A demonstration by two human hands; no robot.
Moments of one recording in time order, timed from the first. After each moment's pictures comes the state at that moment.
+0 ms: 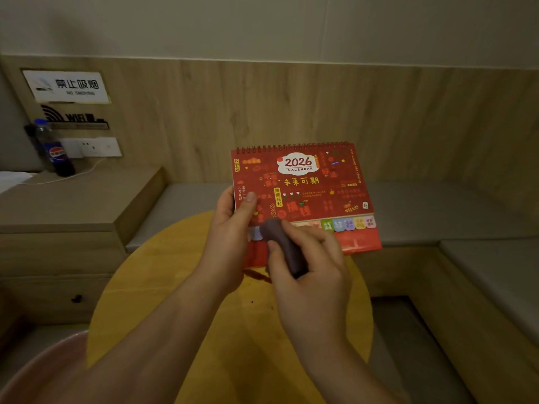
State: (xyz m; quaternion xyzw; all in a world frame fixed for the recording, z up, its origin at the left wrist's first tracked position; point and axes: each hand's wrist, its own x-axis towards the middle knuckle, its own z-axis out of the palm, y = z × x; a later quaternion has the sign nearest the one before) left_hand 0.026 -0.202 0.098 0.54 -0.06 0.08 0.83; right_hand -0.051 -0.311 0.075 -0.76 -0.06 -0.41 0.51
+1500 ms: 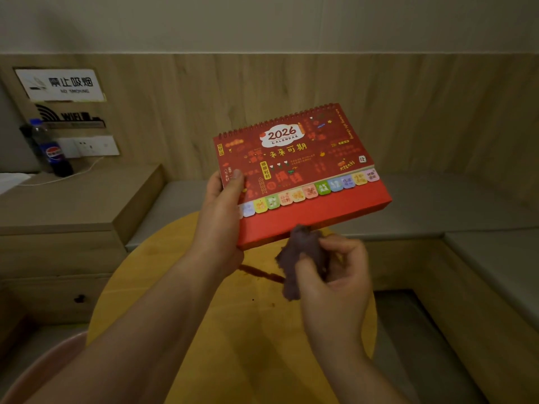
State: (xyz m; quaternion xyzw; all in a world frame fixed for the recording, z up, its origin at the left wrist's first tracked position) left_hand 0.045 -0.197 0.110 0.53 -0.03 0.06 0.85; right_hand -0.048 -0.326 0.059 -0.60 -0.02 -0.34 0.72
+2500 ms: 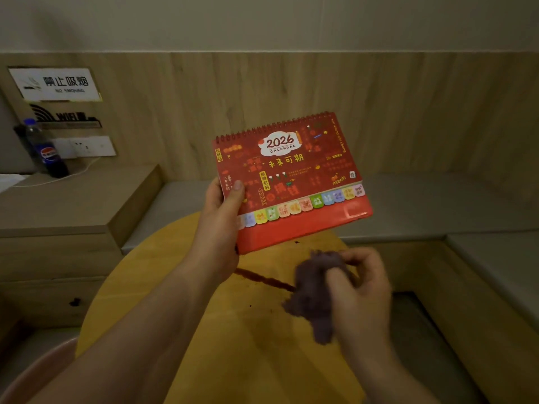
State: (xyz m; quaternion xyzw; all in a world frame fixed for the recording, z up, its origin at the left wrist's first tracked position) left_hand 0.061 -0.196 0.094 0.53 -0.04 0.05 0.85; right_hand -0.034 -0.367 0.043 -0.64 0.02 -0.27 0.72
